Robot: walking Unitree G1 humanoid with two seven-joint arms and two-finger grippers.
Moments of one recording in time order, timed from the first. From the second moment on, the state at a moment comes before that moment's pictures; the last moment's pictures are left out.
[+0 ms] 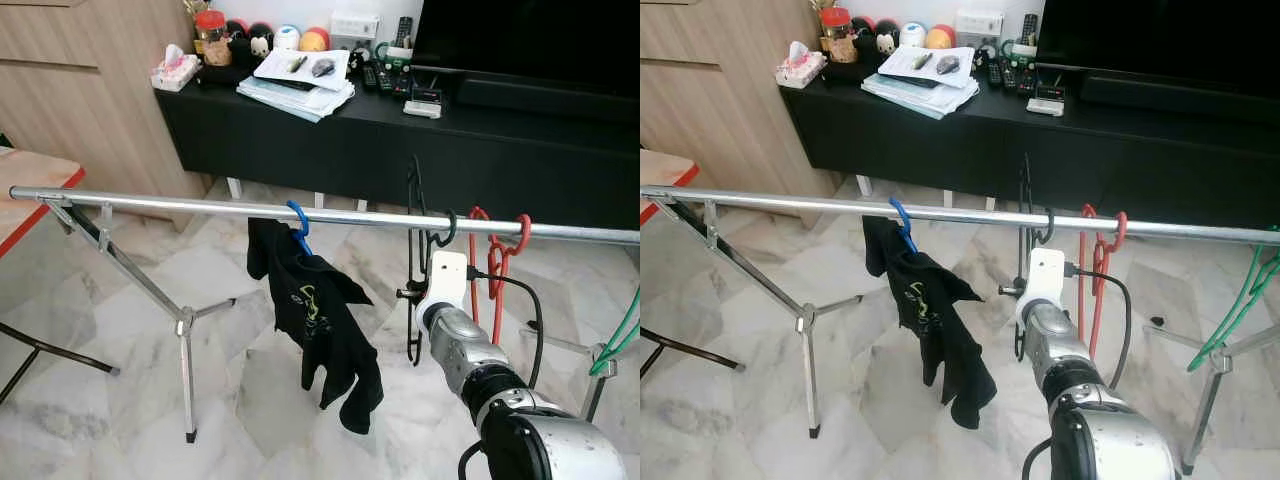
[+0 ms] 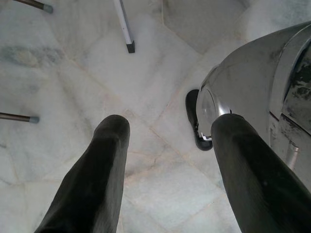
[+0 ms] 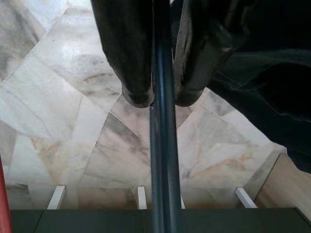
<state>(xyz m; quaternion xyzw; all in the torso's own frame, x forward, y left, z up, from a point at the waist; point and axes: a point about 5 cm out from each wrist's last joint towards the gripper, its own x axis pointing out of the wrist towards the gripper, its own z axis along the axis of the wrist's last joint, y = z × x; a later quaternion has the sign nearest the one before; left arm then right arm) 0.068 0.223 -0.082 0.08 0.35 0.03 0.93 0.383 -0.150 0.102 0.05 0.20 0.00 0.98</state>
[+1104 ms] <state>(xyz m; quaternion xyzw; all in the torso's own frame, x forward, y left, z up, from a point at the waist) 0.116 0.212 -0.086 0.07 0.35 0.02 0.93 0.373 -0.148 0.109 0.05 0.03 0.04 1.00</state>
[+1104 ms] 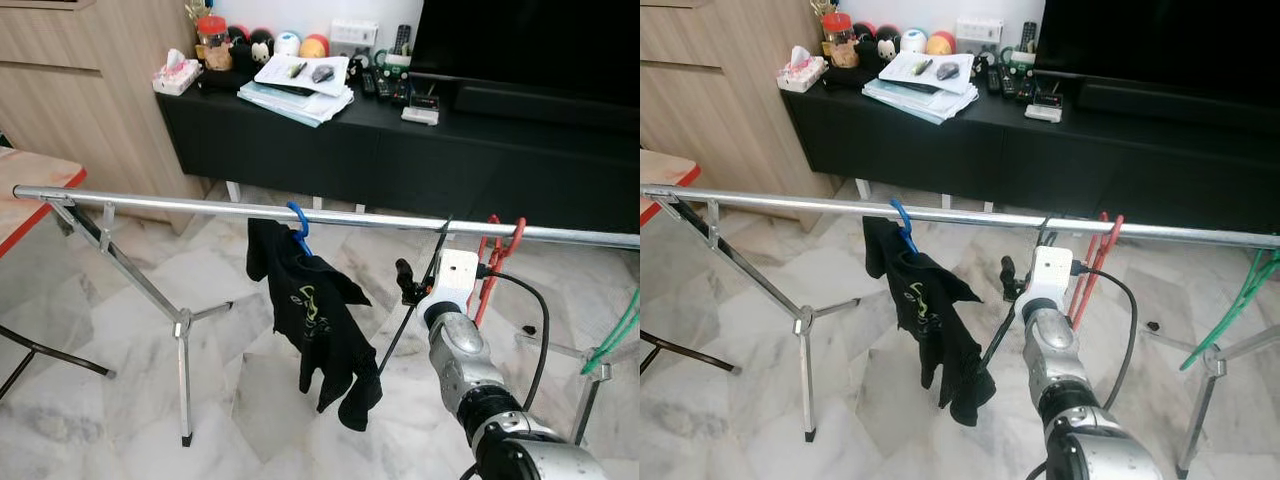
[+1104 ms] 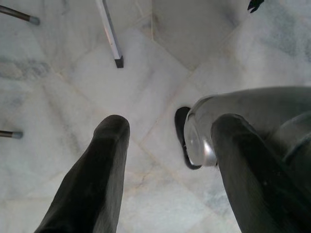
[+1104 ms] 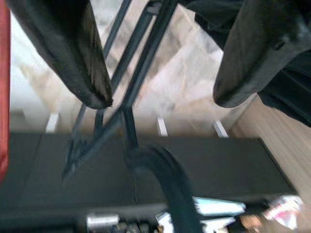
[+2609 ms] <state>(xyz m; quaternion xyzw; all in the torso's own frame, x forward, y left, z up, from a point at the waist) 0.110 0.236 -0.093 0.07 0.43 0.06 0.90 0.190 -0.192 -0.052 0.04 0.35 -0.04 0.93</state>
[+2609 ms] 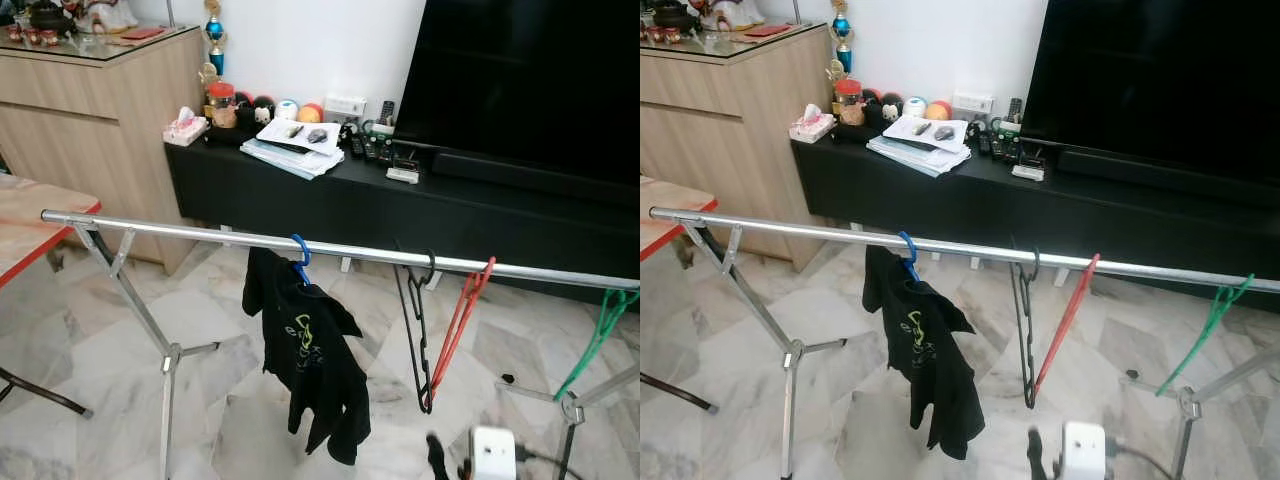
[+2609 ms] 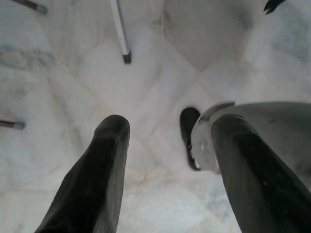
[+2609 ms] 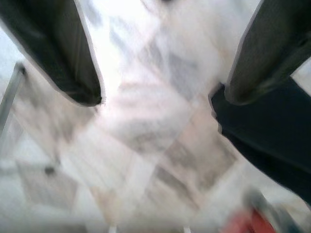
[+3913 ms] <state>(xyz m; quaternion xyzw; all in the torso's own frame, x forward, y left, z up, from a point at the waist) 0.139 0.240 -0.086 0.07 0.42 0.07 0.90 0.196 -0.187 -0.079 0.10 0.46 -0.07 0.88</state>
